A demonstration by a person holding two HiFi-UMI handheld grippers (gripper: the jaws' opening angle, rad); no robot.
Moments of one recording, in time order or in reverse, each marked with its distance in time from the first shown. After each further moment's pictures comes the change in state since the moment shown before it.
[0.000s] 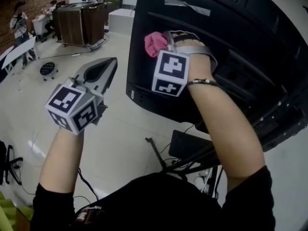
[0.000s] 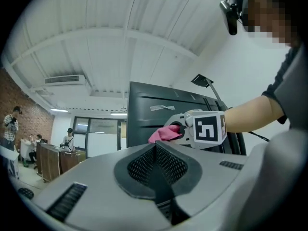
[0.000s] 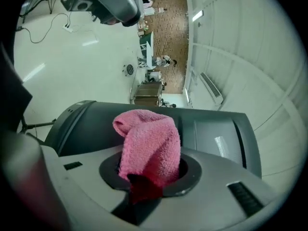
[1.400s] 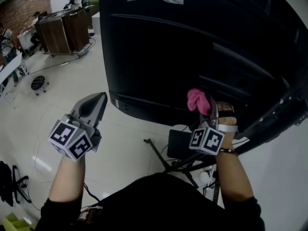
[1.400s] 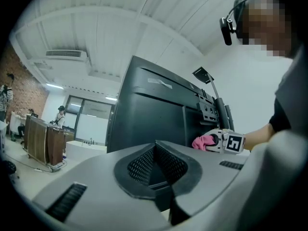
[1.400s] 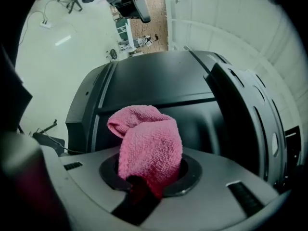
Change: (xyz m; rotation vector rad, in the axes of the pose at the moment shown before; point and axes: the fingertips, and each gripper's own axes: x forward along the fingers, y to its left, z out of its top) left arm 0.029 -0.028 -0.098 -0.163 0.088 -0.118; right arm -0.070 0.176 -0.204 0.237 0.199 -0.087
